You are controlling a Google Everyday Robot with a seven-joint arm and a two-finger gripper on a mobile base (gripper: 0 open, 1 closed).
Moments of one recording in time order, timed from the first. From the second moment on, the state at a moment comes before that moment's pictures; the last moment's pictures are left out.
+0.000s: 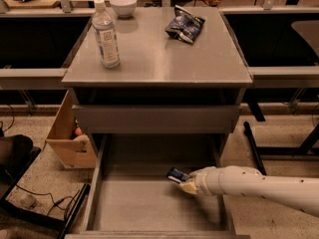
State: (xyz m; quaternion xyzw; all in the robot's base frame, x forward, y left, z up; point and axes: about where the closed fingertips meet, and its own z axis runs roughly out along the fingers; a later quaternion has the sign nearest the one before) arm 0.530 -0.120 0.451 -0.36 0.88 0.15 0.29
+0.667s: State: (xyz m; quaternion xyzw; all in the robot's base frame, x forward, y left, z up) arm 0.530 -0.120 0.451 -0.36 0.88 0.15 0.29
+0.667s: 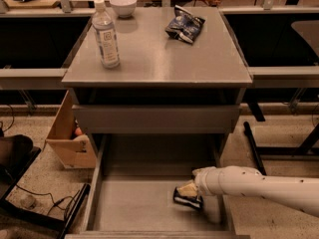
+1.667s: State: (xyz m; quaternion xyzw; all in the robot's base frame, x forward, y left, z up) arm 0.517 -0.147 0.528 -0.40 0.85 0.16 0.29
